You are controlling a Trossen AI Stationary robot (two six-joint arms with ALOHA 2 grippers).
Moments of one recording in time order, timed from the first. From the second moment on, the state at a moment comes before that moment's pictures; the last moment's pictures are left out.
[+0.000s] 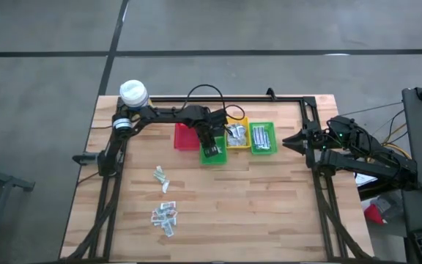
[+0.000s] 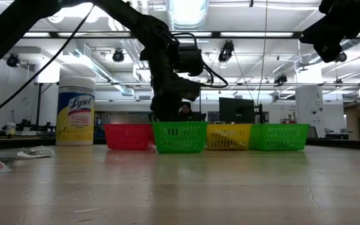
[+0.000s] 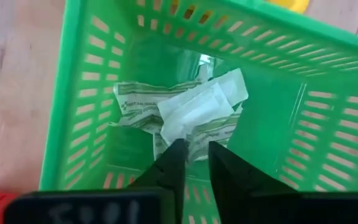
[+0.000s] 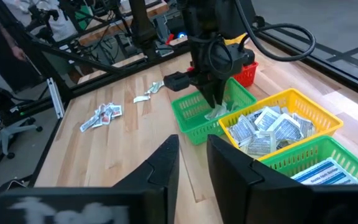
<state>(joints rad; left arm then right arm) 0.31 2.06 1.62 -0.86 0.16 0.00 -0.37 0.28 0.51 -0.54 -0.29 0.28</state>
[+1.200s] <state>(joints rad) 0.07 1.87 1.83 -1.46 0.16 -0.50 -0.37 0.28 0.51 -0.54 -0.29 0.28</state>
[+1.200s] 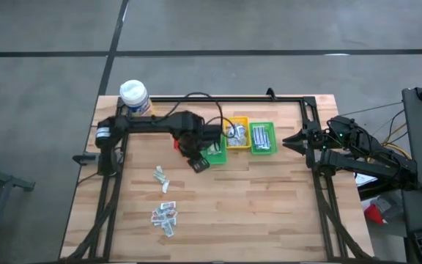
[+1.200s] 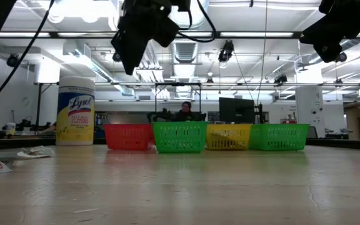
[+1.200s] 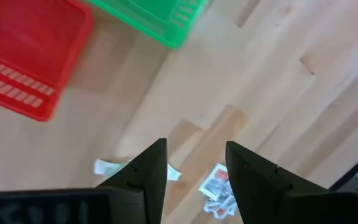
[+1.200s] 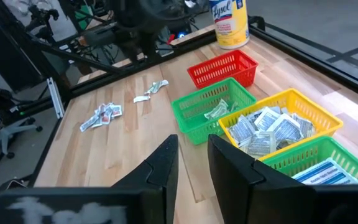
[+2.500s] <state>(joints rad) -0.26 1.64 1.17 -1.10 0.09 -1.36 -0.37 0.28 0.51 -0.54 -0.29 0.28</state>
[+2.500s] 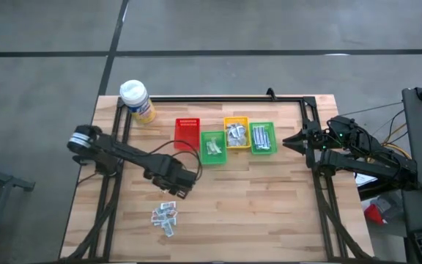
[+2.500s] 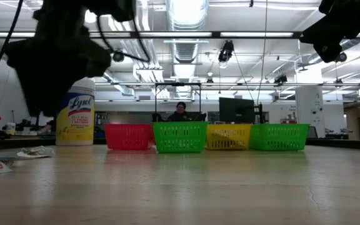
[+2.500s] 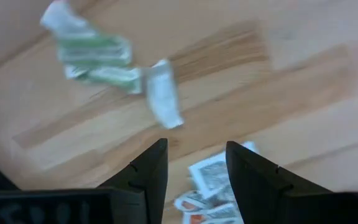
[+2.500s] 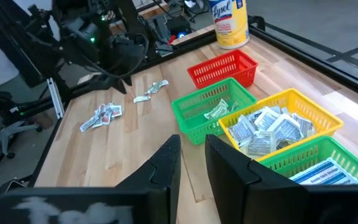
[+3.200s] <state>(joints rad) -0.26 1.48 0.78 -0.73 0.11 -1.58 -0.37 0.28 0.51 -0.54 -0.29 0.28</state>
